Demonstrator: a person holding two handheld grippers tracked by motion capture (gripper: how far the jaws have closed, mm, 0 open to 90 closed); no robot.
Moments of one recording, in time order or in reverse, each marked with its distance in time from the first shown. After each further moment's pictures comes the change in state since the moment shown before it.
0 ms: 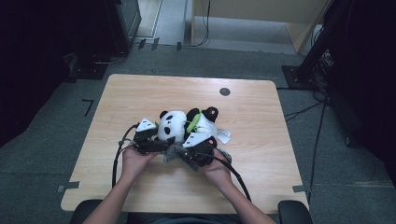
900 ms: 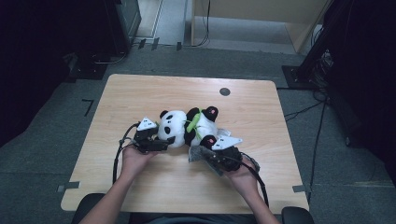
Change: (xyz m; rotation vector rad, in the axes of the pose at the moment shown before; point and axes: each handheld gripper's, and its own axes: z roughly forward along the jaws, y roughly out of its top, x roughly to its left) left arm 0.003 0.002 0.002 0.013 -0.007 0.023; right arm -0.023 -0.044 -0.068 0.025 -0.095 0.092
